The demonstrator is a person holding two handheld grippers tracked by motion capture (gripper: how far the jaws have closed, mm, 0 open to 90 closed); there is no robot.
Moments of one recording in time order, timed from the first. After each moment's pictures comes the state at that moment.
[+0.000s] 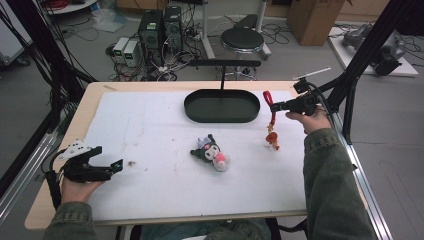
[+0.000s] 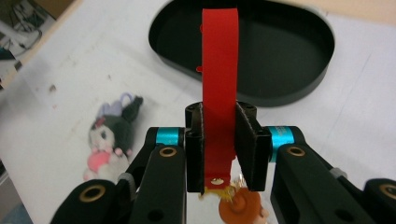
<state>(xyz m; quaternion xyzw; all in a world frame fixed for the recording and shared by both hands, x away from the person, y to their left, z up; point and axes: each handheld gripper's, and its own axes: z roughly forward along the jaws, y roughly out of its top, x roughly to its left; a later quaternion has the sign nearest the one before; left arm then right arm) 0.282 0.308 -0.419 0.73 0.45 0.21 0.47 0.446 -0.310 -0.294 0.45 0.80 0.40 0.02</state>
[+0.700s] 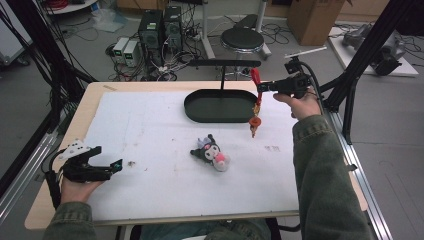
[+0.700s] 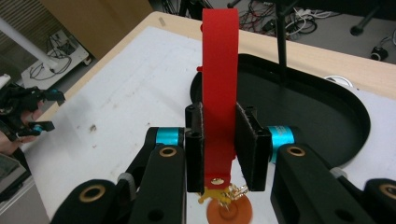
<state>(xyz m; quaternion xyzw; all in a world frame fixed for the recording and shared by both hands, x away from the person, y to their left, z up) 0.282 0.309 -0.419 0.73 0.45 0.22 0.47 0.450 -0.265 -0.242 0.42 0.78 0.46 0.03</state>
